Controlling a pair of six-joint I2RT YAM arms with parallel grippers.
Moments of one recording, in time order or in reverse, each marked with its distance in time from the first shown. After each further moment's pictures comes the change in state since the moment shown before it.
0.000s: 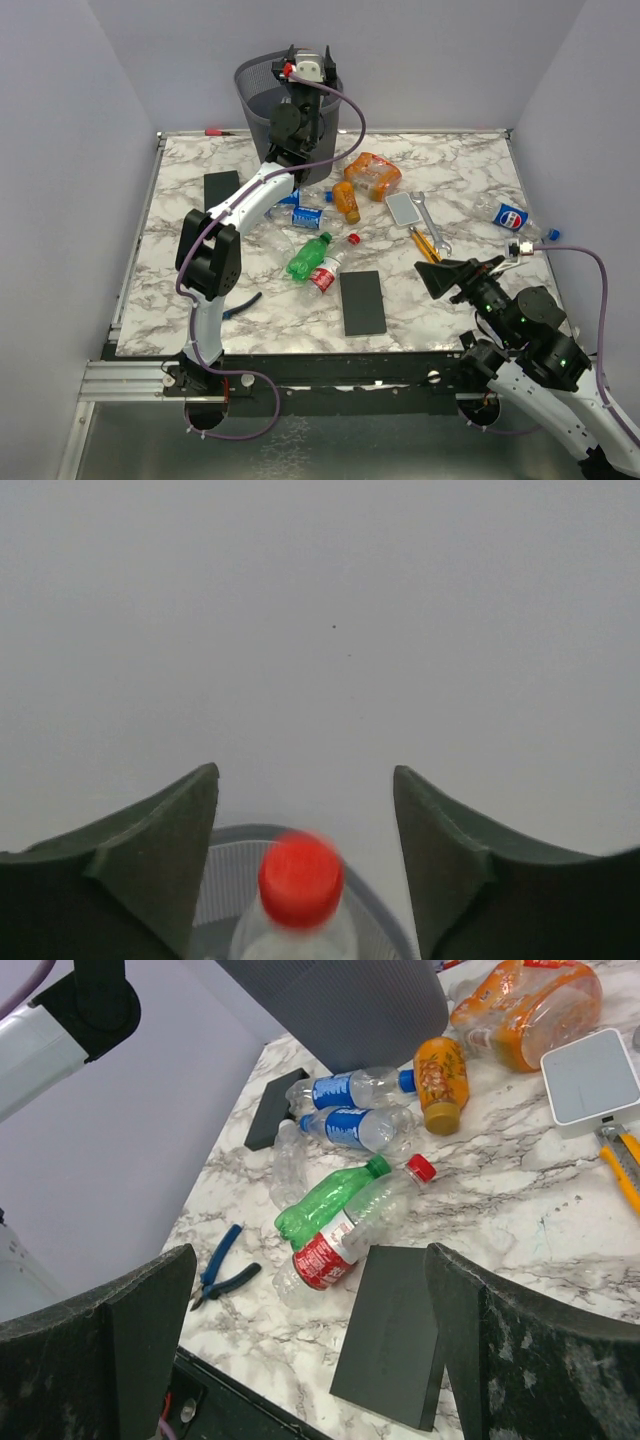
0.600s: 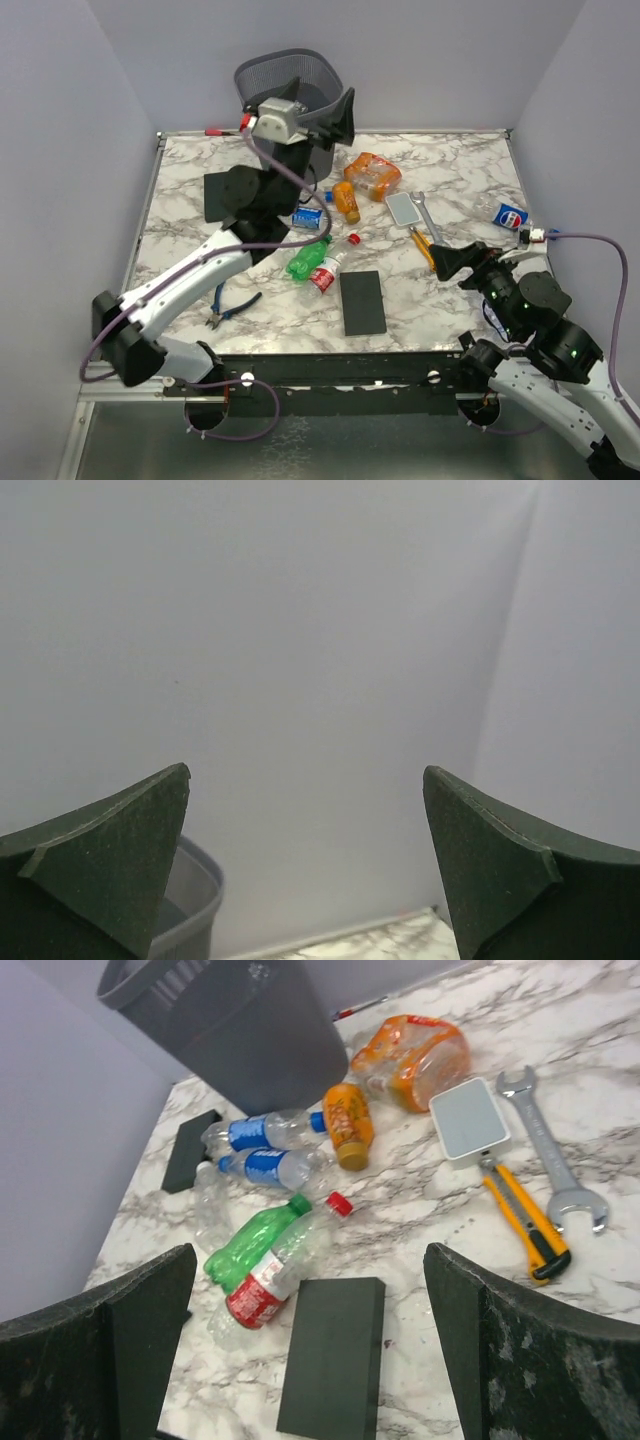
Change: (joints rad) left arm -0.247 -0.541 -0.392 -0.093 -0.011 -0.070; right arm 0.000 0.100 0.120 -0.079 0.172 -0.070
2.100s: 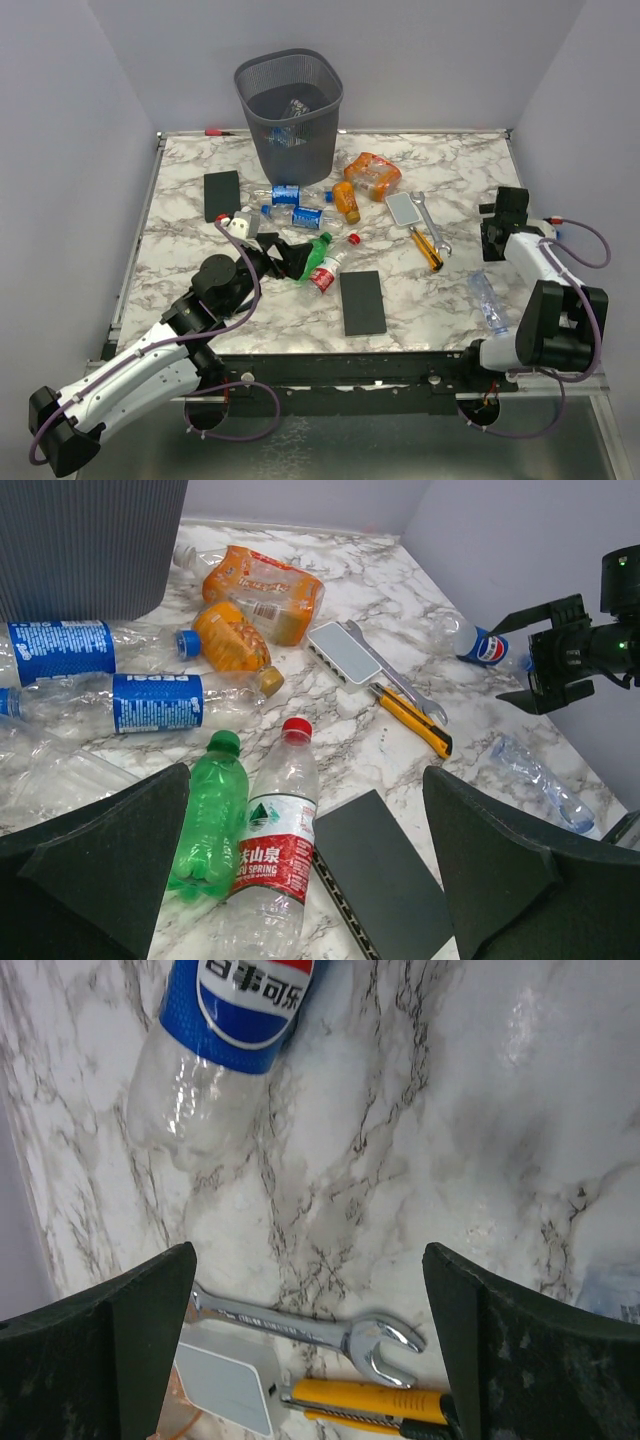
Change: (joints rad) left arm -0.028 -0.842 -0.914 -0.684 0.174 -0.562; right arm -0.906 1.078 0.113 0.165 -0.075 0.712
